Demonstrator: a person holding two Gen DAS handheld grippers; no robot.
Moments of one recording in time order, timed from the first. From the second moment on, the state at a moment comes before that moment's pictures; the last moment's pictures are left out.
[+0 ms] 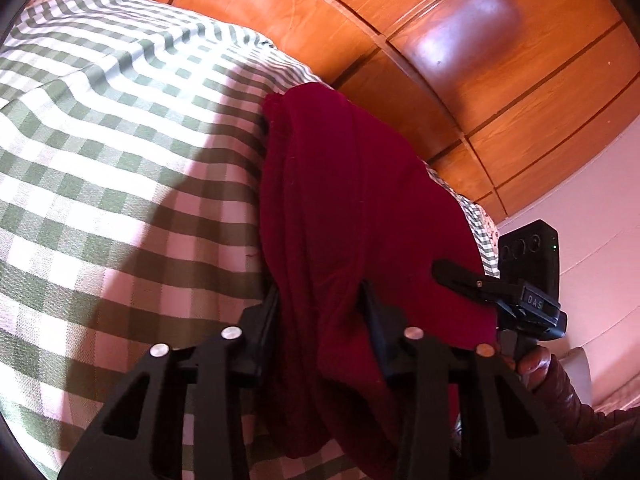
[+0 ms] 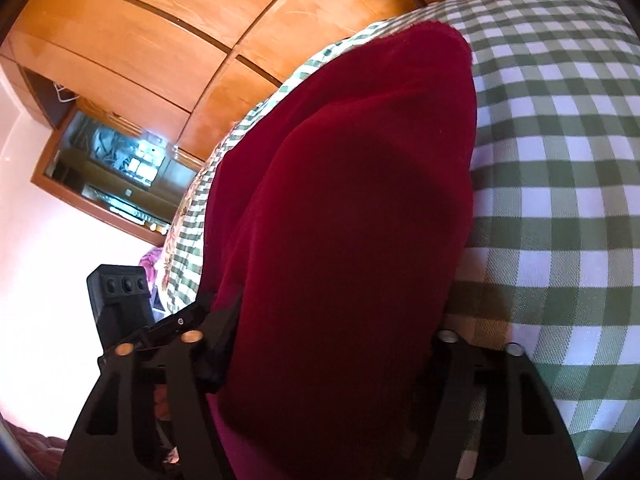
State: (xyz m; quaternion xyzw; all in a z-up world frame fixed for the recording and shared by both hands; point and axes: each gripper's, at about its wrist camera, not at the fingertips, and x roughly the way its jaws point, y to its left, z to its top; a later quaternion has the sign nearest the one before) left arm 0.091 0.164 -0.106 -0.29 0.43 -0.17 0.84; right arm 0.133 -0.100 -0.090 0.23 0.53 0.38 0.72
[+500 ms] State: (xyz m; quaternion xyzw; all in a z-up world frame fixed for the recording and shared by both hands) left arm 0.177 -0.013 -0.040 -0.18 0.44 -0.33 0.82; right arm 0.096 -0.226 -0.002 0.23 0.42 0.31 0.82
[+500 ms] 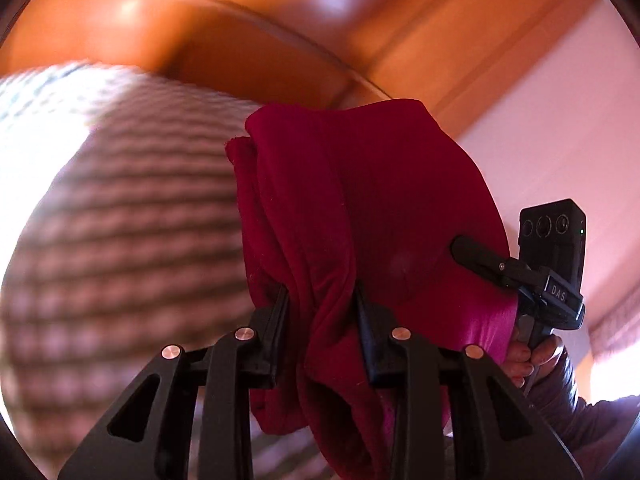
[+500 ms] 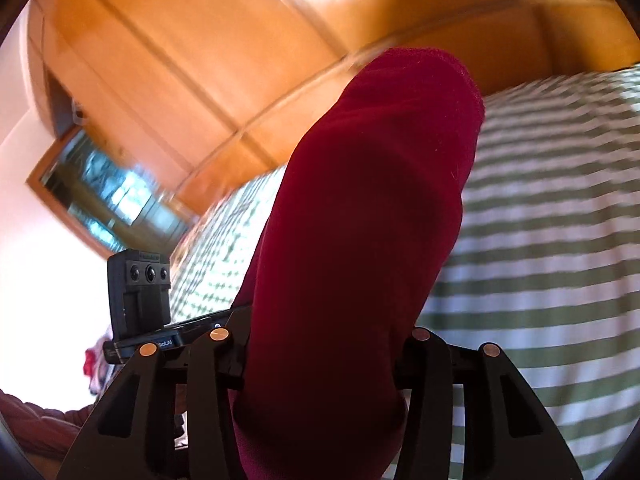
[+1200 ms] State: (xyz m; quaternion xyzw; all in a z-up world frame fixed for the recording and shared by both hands) left arm 0.247 -0.248 -0.060 0.06 0.47 -0.33 0.82; right arm 0.093 -0.452 -0.080 0.28 0.43 0.01 0.86
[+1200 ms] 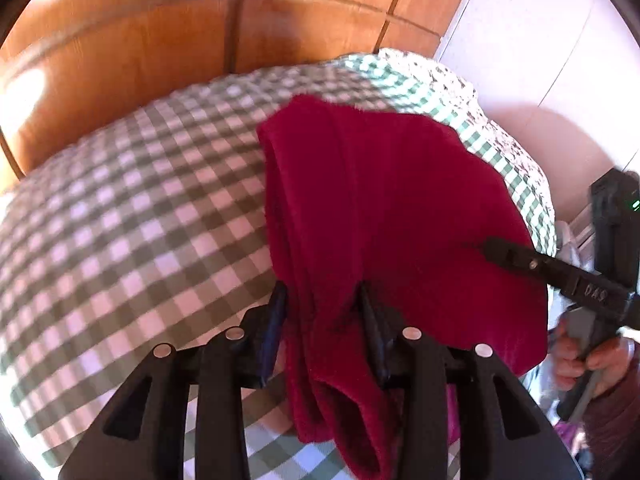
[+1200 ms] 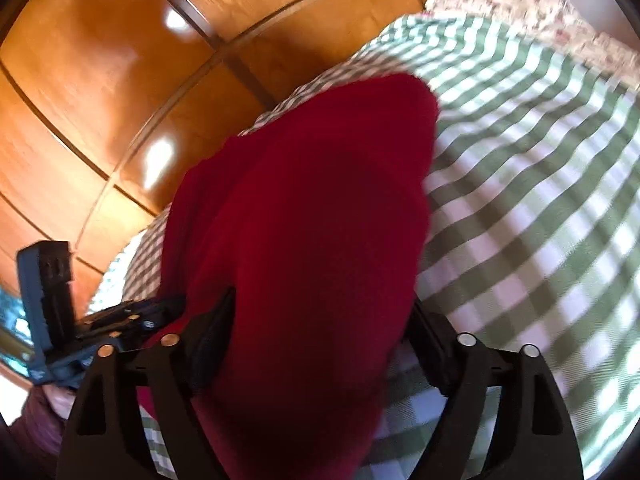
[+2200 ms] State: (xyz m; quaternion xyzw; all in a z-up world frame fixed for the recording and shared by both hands) left arm 0.221 -0.238 -0.059 0.08 0.42 -0.25 0.87; right arm 0.063 -0.399 -0.036 0.14 0.40 -0.10 0.90
